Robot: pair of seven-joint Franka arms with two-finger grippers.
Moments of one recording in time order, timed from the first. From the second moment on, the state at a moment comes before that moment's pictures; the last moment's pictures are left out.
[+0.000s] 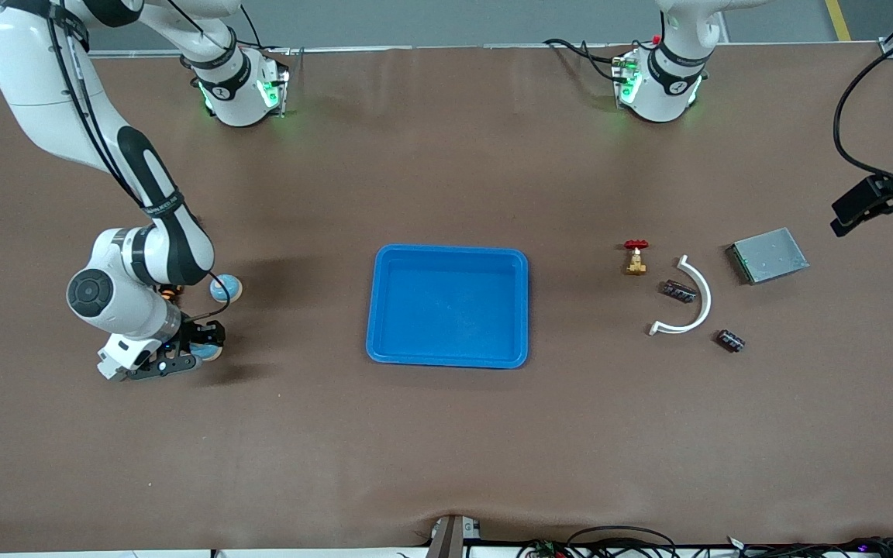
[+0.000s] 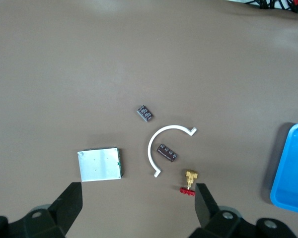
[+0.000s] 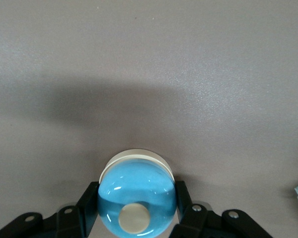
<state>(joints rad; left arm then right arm) 0.06 -0.01 -0.10 -1.56 0.08 1.63 -0.20 -0.02 0.61 0.02 -1.90 -0.02 2.52 -0.19</state>
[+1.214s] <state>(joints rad) 0.00 -0.06 -0.01 -1.56 0.07 1.59 -0.10 -0.02 0.61 0.02 -1.90 0.01 2.52 -0.19</state>
